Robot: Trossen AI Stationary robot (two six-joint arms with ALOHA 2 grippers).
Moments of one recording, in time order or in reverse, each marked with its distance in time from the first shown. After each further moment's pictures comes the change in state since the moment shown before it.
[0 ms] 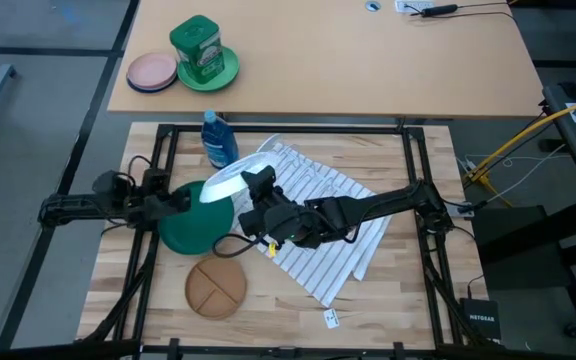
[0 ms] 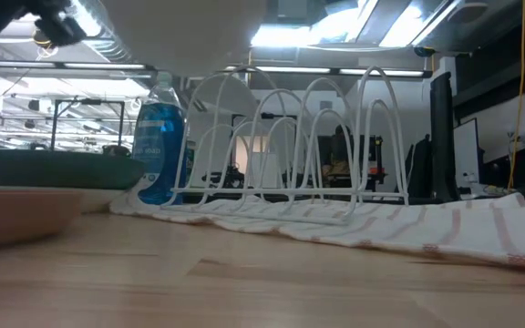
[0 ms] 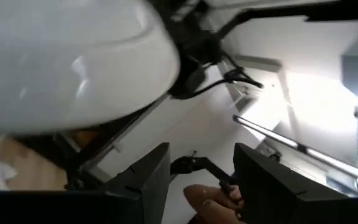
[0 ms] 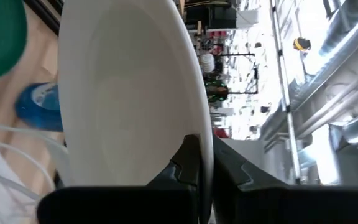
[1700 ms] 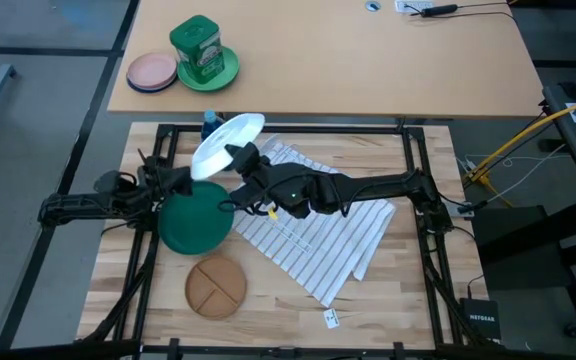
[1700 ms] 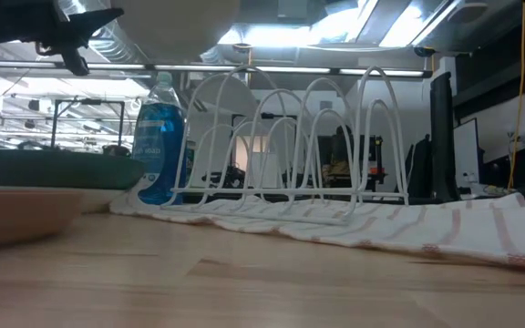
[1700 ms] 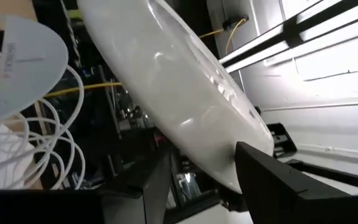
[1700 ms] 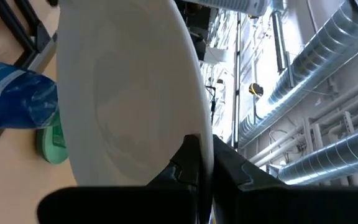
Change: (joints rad) left arm 0.000 0.002 0.000 -0.029 -0.608 -0.234; right arm -0.132 0.000 -0.001 0.269 -0.247 -0.474
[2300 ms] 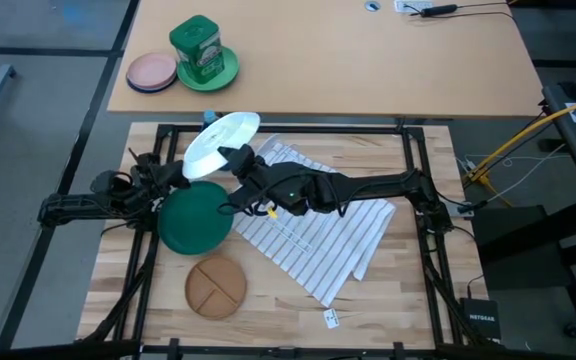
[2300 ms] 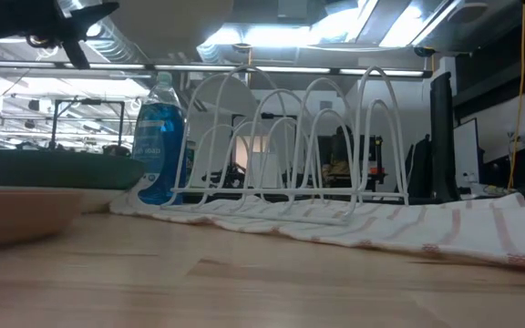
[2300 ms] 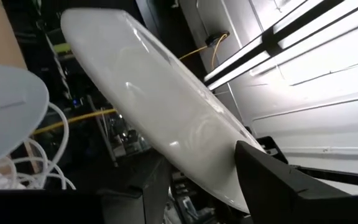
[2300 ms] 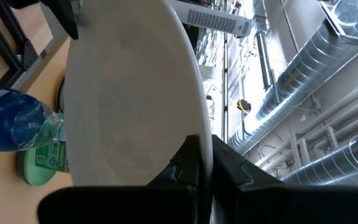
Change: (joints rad) left arm 0.001 0.000 -0.002 0.094 -0.062 0.146; right arm 0.000 0.025 0.003 0.009 -0.108 0.005
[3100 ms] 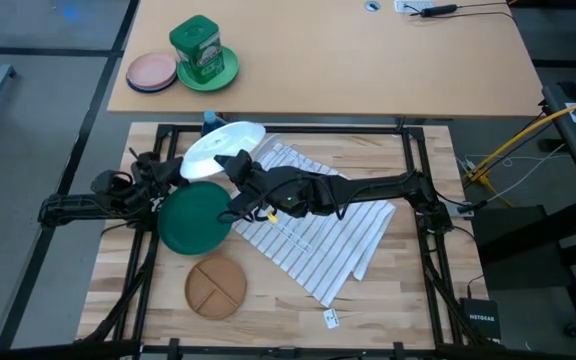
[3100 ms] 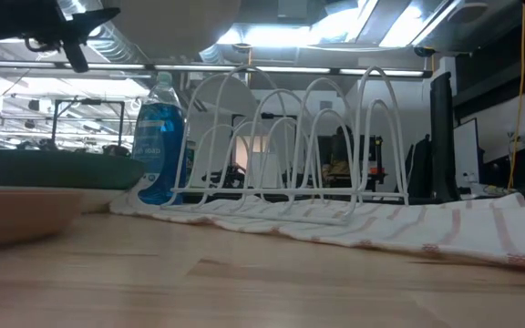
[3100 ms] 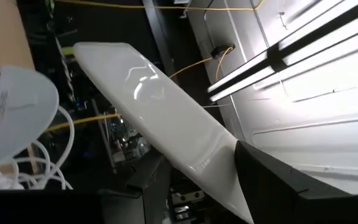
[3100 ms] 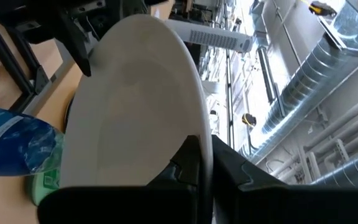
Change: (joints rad) left arm 0.000 0.000 0.001 -0.015 -0.038 -0.075; right arm 0.009 0.010 -0.002 -0.024 -0.067 0.052
